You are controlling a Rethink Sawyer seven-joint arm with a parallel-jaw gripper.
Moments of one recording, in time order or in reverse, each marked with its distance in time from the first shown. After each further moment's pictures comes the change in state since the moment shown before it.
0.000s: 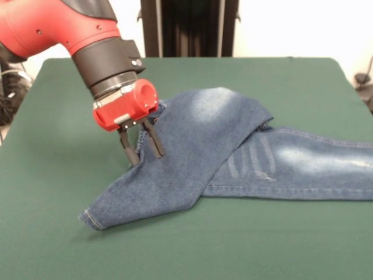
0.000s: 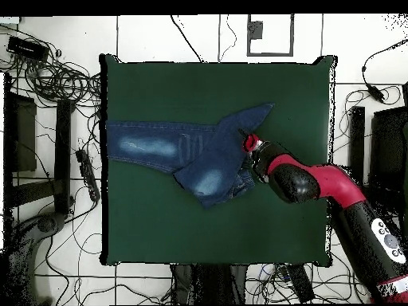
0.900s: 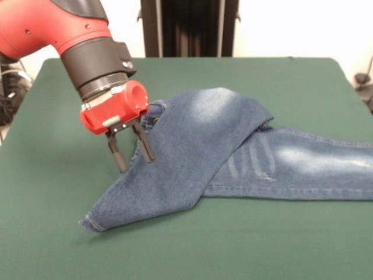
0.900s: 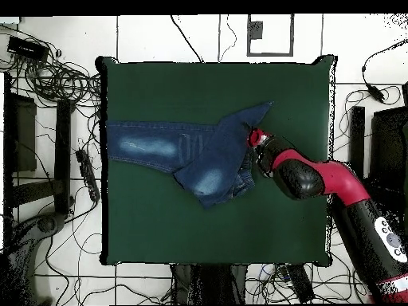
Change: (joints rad) arm -0.013 0.012 0.030 -0.033 -0.003 0.000 -0.089
